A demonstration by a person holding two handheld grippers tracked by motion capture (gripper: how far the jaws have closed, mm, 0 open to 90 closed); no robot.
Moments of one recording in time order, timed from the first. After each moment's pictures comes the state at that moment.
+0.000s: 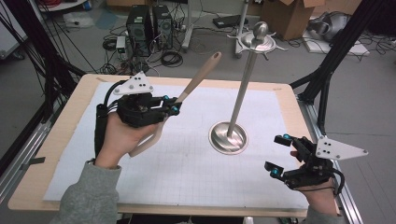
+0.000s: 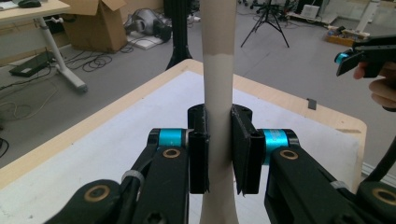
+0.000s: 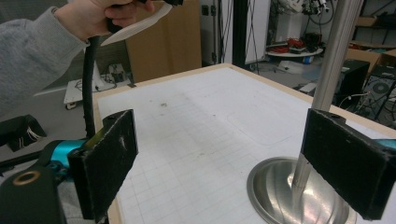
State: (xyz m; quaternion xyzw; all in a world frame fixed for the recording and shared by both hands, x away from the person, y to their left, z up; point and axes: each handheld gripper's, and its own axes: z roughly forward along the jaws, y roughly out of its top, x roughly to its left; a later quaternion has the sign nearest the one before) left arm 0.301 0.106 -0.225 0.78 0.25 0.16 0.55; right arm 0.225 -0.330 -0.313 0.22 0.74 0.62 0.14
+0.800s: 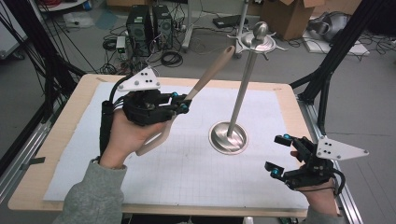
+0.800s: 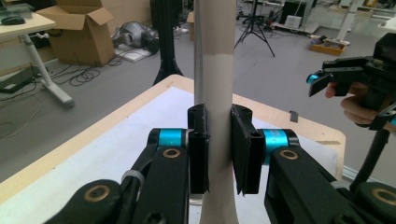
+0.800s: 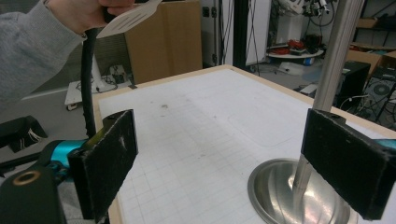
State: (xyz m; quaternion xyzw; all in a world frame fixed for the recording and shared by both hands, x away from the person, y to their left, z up) left arm 0.293 0.087 -0.208 0.78 0.22 0.15 0.57; right arm 0.224 -0.330 -0.312 0.22 0.74 0.62 0.14
